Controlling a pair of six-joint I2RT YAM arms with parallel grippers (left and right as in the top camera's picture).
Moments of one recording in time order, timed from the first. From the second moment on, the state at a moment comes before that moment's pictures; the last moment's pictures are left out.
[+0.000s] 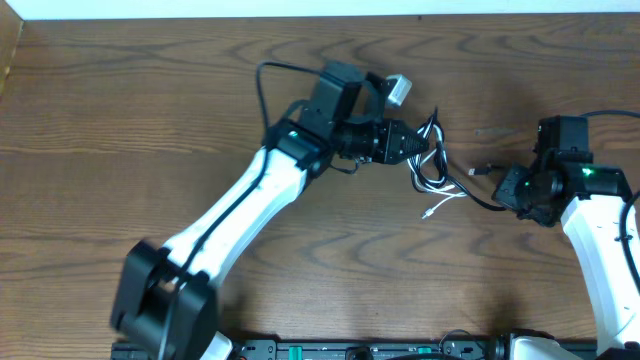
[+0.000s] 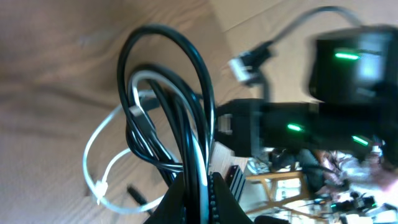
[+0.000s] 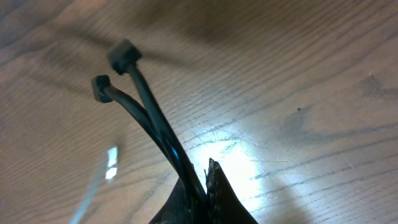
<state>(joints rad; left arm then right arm) -0.56 1.67 1.32 -0.25 0.84 -0.54 -0.08 1.34 0.99 -0.95 -0.02 0.47</state>
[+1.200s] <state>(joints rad) -0.39 1.46 1.30 -0.50 0.86 -0.29 -0.27 1.33 1.01 -0.82 -0.65 -0.03</state>
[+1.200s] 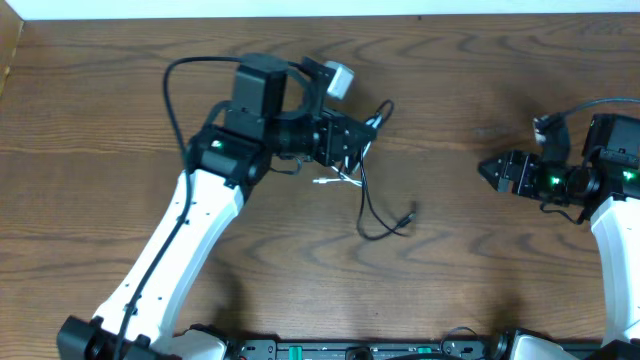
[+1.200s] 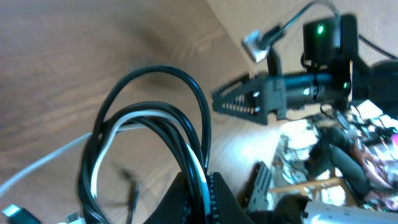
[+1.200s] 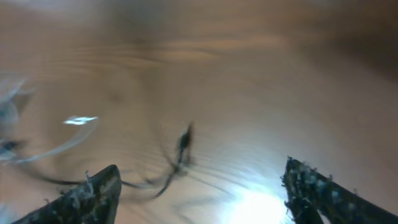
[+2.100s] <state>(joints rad) -0.40 1.67 1.30 -0.28 1.12 -0.89 0.16 1.52 1.00 -0.23 -0.80 0.01</state>
